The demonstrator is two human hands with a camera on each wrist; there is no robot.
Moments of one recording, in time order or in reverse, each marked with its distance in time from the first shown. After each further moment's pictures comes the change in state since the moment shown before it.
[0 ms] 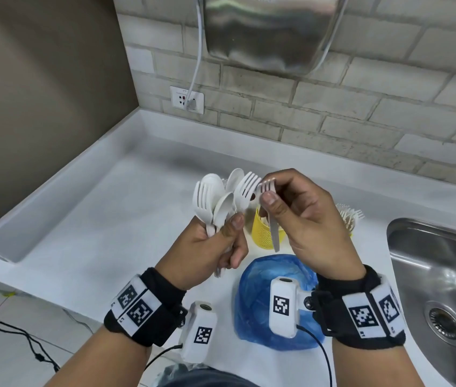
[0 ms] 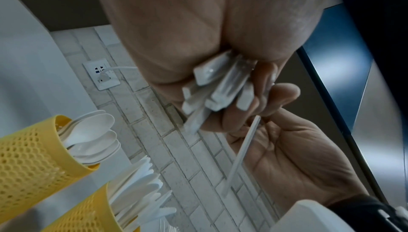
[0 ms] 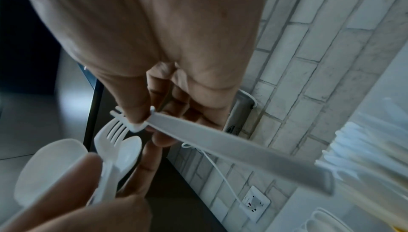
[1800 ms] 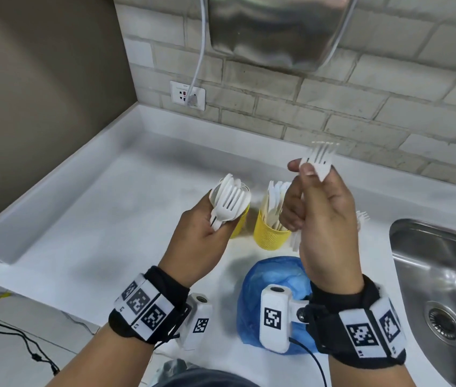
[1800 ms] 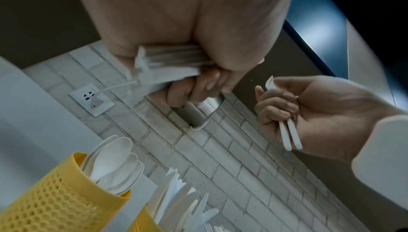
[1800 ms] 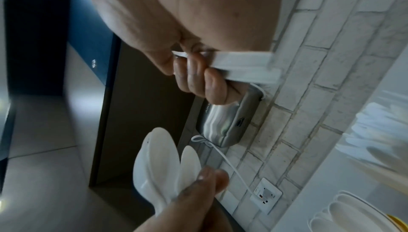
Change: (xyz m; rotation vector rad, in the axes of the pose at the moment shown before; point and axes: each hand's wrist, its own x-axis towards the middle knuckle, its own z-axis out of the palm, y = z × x) left_hand 0.019 -0.016 -0.011 0.368 0.353 0.014; right_hand 0.008 -0.005 0.020 0.133 0.401 0.089
